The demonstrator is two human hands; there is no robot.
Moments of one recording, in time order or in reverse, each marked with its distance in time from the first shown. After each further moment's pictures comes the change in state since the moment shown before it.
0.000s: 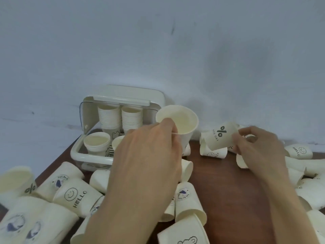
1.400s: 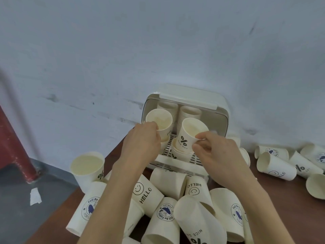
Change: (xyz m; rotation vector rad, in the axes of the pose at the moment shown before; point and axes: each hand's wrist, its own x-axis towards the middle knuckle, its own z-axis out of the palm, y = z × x) left_hand 0.046 -0.205 0.020 0.173 -0.112 -0.288; right_hand -0.067 -0.108 0.157 -0.127 -0.495 -0.481
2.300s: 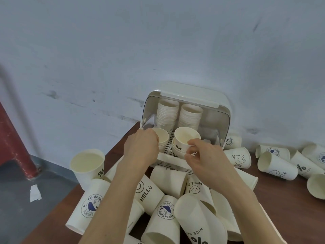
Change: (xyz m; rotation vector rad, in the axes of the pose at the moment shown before) left_hand 0.005 -0.013 0.024 0.126 -0.107 -0.046; right_hand 0.005 0.010 0.032 -0.109 -0.116 -0.070
